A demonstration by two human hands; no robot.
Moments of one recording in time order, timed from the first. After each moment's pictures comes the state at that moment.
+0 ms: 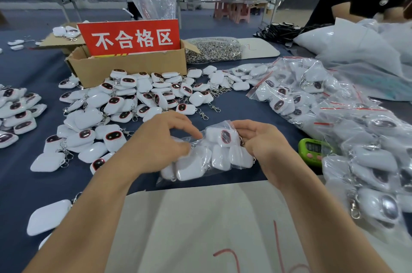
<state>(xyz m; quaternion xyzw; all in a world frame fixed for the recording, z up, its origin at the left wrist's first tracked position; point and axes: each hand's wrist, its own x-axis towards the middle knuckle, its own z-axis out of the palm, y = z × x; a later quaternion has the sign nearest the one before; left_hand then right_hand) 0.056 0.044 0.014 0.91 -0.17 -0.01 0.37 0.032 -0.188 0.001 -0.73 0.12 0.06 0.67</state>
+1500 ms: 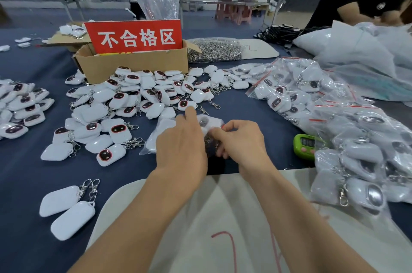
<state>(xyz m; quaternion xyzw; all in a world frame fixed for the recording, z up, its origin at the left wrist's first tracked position) 0.013 -0.023 0.012 0.99 0.01 0.13 0.07 0.032 -0.147 -0.012 -0.79 0.15 -0.03 0.59</state>
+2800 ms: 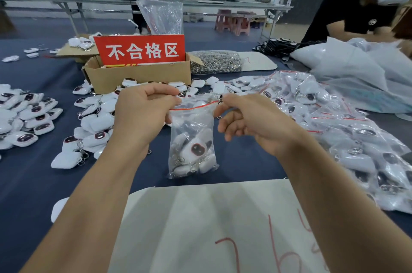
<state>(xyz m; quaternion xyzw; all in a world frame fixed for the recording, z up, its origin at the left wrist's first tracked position) 0.040 0.042 0.072 0.74 0.03 0.15 0.66 0.038 -0.172 0.078 -0.79 -0.03 0.10 0.60</state>
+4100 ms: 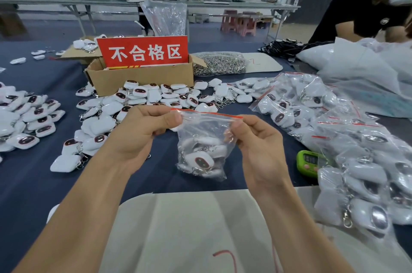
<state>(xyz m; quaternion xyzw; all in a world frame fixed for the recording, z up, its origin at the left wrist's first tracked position) 0.045 0.061 0.046 0.67 -0.08 0.00 0.74 0.011 -0.153 0.017 -0.54 -0.04 -0.13 0.83</state>
